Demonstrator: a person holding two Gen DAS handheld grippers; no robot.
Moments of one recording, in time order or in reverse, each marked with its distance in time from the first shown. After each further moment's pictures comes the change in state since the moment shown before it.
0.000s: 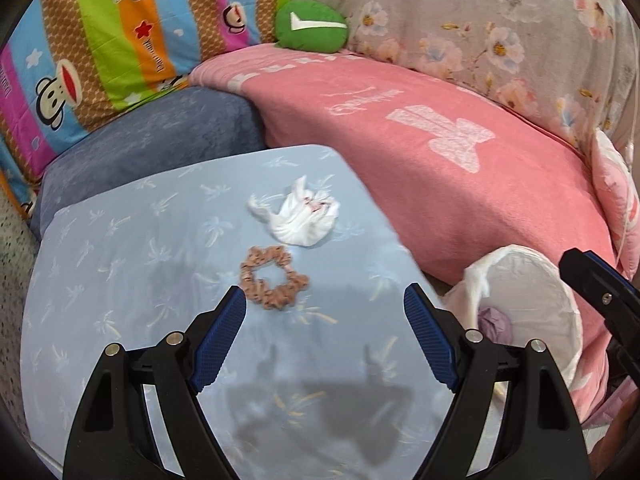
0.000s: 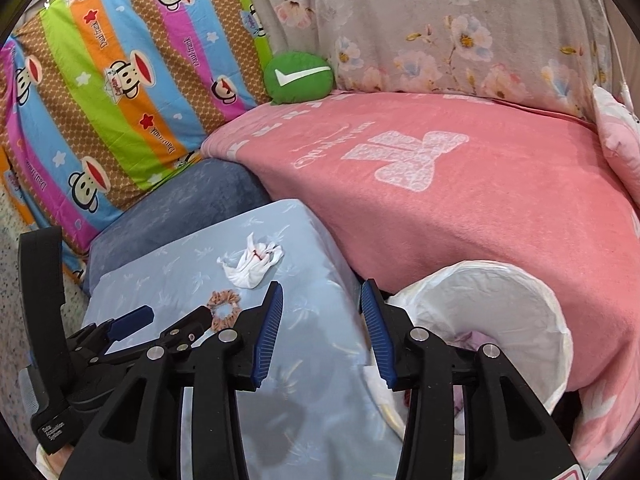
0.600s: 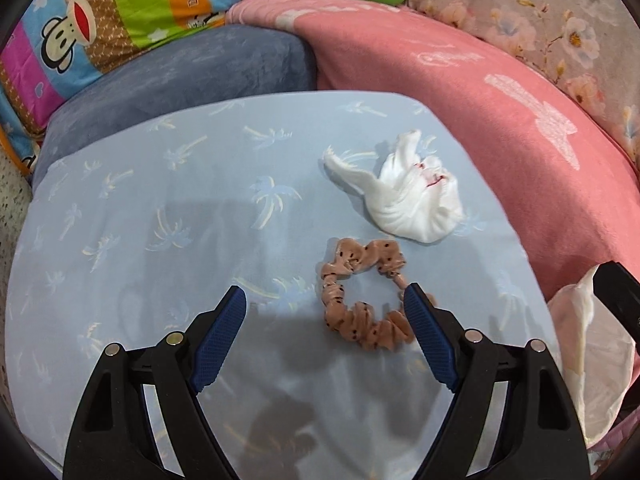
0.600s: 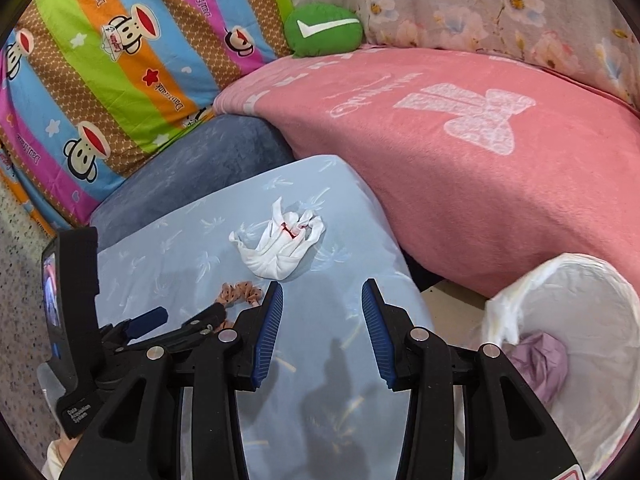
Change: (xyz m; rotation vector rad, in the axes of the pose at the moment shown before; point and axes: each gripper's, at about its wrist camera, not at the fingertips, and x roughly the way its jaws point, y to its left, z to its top) left arm 0.103 0.074 0.006 -0.096 0.164 0.068; right arm 0.129 0.052 0.001 -0.025 0.144 0.051
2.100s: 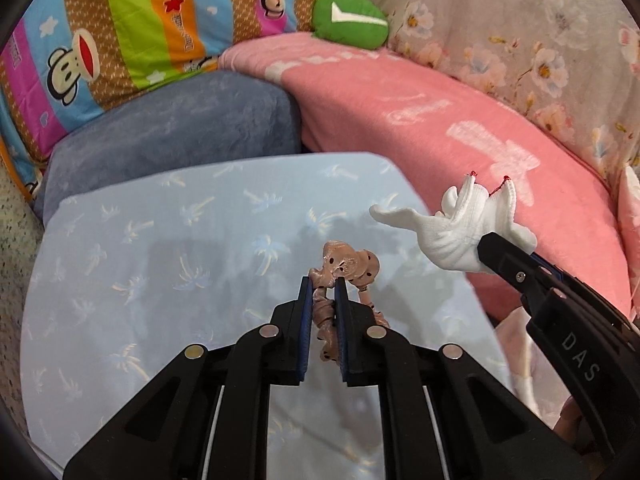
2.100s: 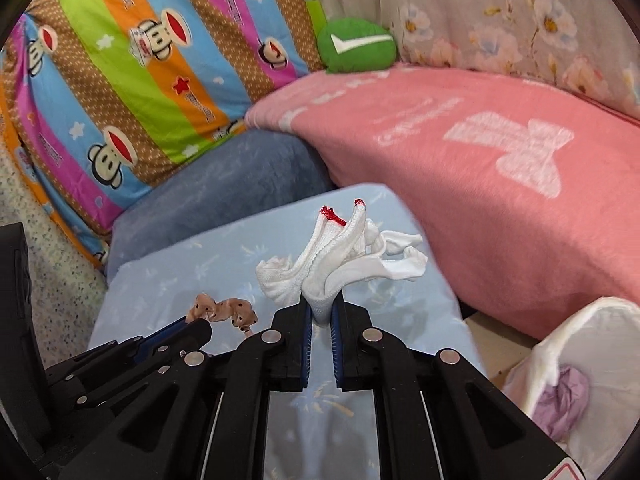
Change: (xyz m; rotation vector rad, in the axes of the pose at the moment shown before) left arm -0.088 -0.009 0.013 0.029 -0.157 -0.061; right arm -0.031 0.043 0.031 -0.040 -0.106 0.080
